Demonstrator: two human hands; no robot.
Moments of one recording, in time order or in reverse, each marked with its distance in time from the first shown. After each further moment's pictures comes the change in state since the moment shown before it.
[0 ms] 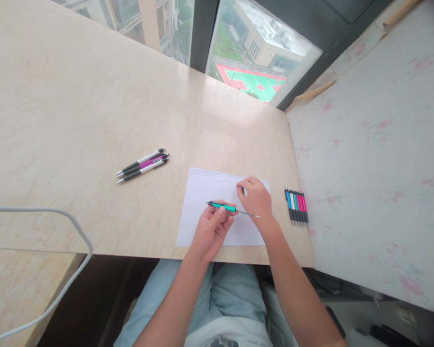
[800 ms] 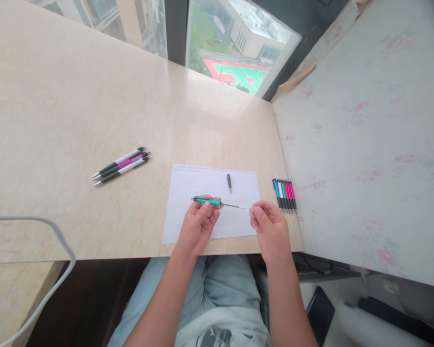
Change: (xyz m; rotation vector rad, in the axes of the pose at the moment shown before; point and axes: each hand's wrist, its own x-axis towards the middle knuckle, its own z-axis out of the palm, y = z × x) left_hand 0.004 -0.002 -0.004 0.063 0.028 0.034; right_hand -0.100 0.002 -0.038 1.335 0.268 0.535
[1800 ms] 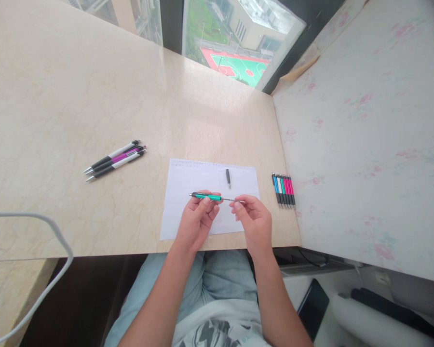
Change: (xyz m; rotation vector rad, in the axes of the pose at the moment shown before) left_hand 0.001 -0.001 0.002 0.022 -0.049 0.004; right_hand -0.005 0.008 0.028 -0.124 -0.081 -0.080
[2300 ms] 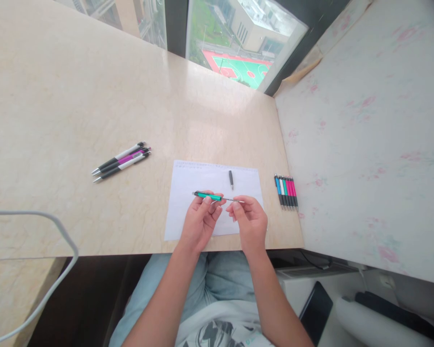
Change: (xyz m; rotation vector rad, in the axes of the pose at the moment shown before) left_hand 0.001 0.001 0.000 -0.038 0.013 0.004; right_hand -0.004 0.007 0.018 0.068 0.018 -0.054
